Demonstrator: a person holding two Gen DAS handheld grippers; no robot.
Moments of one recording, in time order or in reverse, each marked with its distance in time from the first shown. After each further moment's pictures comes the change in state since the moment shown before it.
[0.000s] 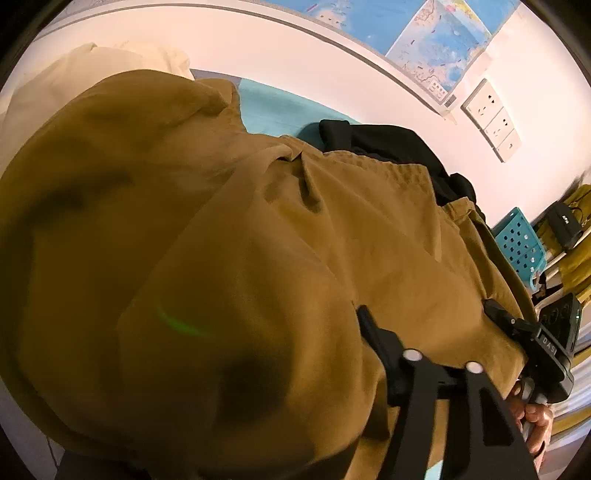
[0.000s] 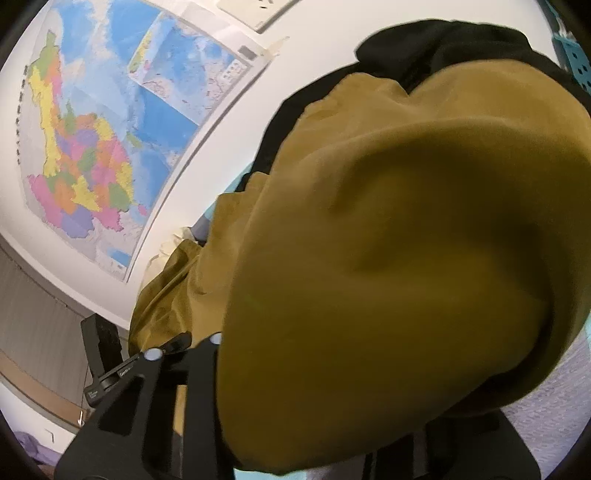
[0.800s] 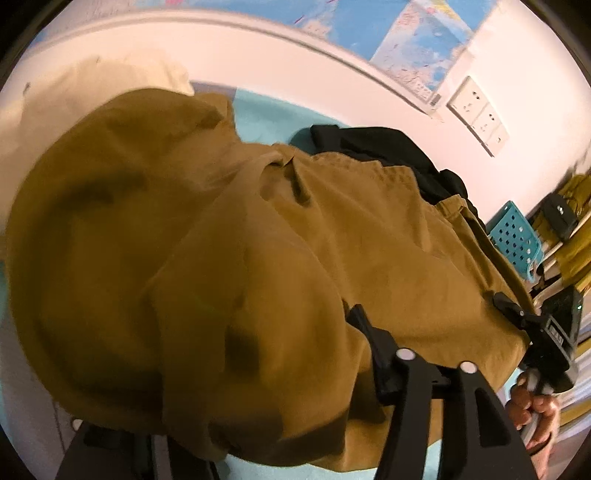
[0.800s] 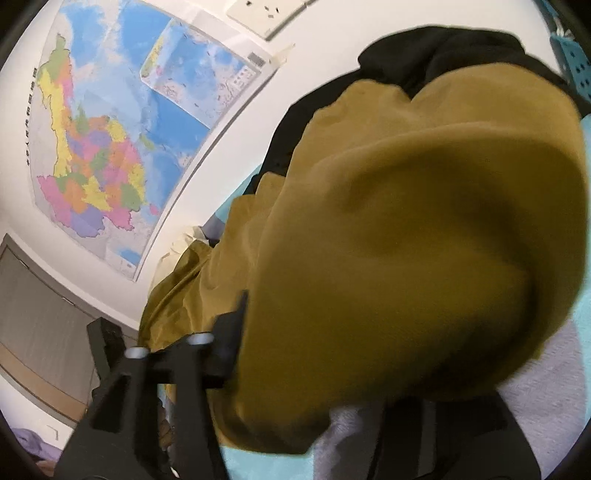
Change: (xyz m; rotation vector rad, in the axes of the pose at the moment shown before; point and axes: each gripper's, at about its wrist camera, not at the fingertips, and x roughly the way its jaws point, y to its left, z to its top) left arm -0.016 0.000 -0.012 0.014 -0.012 -0.005; right arm -0.013 0.000 -0.006 0.022 0.004 0.021
